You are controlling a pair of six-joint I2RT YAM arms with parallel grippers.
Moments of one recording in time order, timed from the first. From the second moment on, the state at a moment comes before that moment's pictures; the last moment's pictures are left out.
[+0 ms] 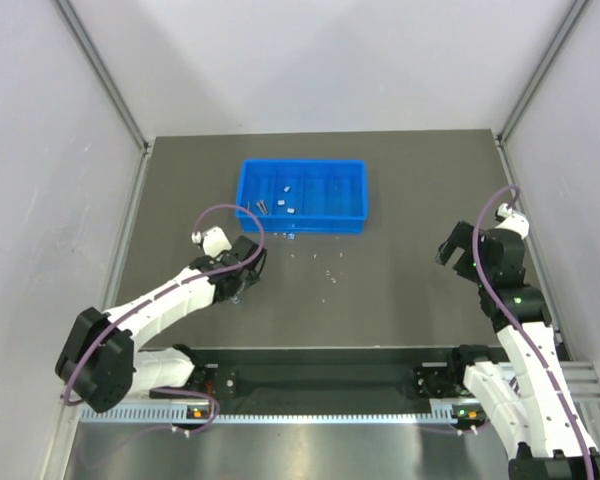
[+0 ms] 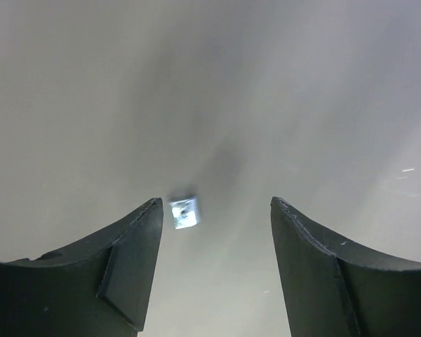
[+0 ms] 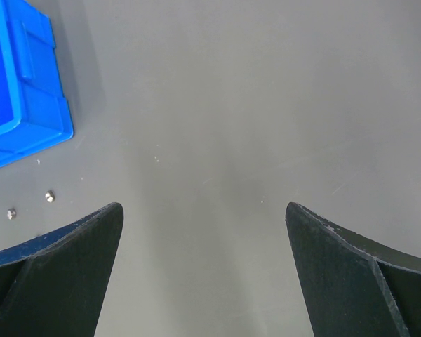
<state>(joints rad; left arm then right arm) -0.61 1.22 0.70 -0.63 -0.55 -1.08 0.07 0.64 0.69 -0.64 0.17 0.44</state>
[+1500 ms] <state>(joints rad) -0.60 1.25 0.56 -0.56 -0.51 -1.19 0.07 0.64 0.69 -0.63 0.18 0.44</state>
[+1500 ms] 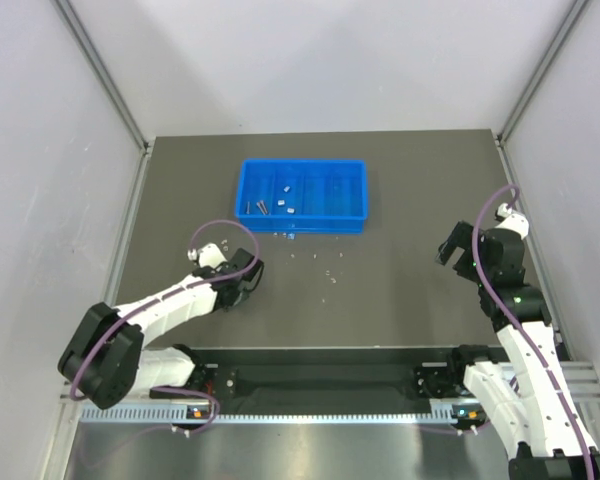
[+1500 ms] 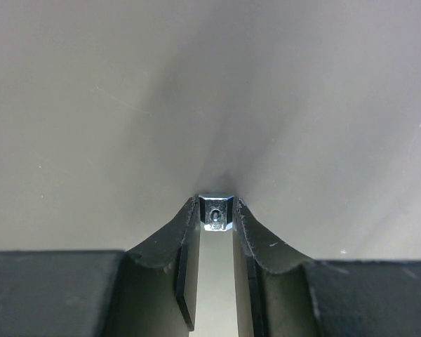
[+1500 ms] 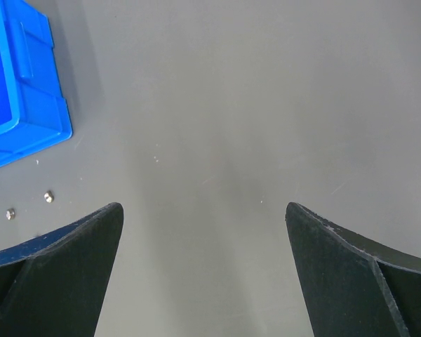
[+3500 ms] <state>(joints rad) -0.47 1.22 0.89 -0.28 -0.43 -0.60 0.07 0.65 0.69 -0.63 0.17 0.44</state>
